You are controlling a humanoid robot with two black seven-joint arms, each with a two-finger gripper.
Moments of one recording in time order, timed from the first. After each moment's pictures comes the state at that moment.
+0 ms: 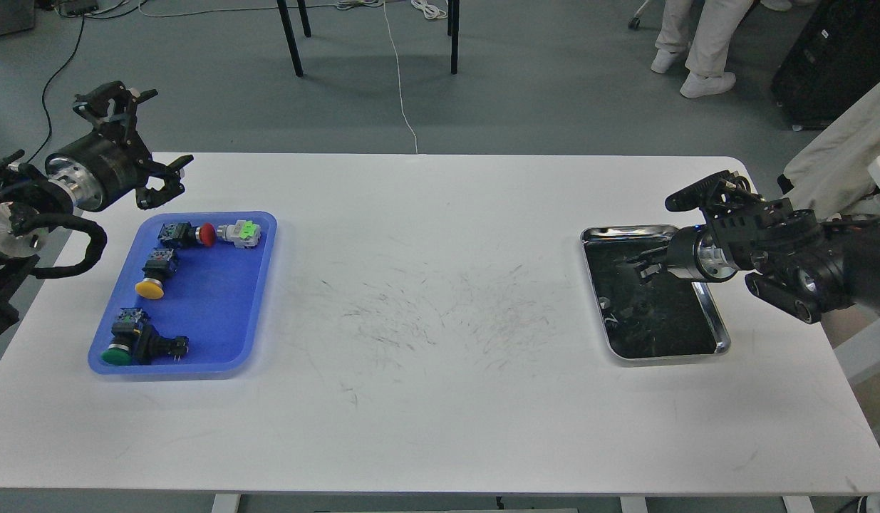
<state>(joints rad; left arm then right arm) -0.88 0.58 -0.53 -0.59 -0.13 -0.40 0.04 1.21 -0.34 -0.75 0.57 -1.09 0.10 0.39</state>
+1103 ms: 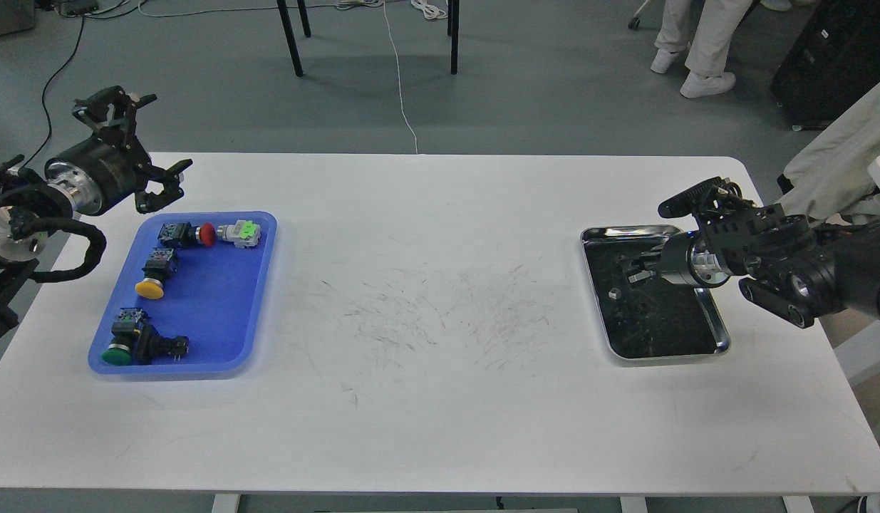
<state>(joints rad) -0.87 0.58 -0.53 -0.59 -0.13 -0.40 0.04 1.20 -0.32 -0.75 0.56 -1.09 0.10 0.42</state>
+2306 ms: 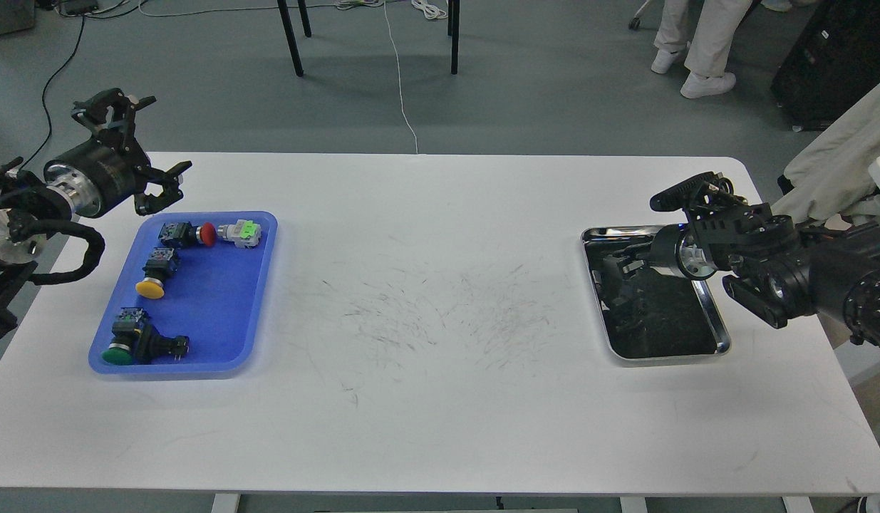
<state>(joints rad) -0.87 0.58 -0.54 -0.59 -0.13 -0.41 0.04 1.13 -0.24 -0.71 0.41 -1.08 0.08 0.42</state>
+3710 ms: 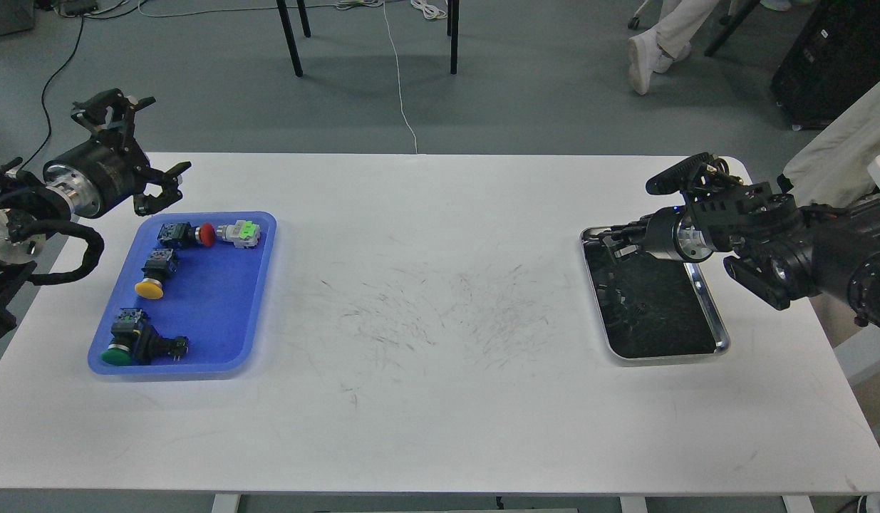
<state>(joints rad) -0.87 0.58 -0.54 -0.59 -0.13 -0.41 0.04 1.25 -0.23 -0.72 0.41 -1.09 0.04 0.48</state>
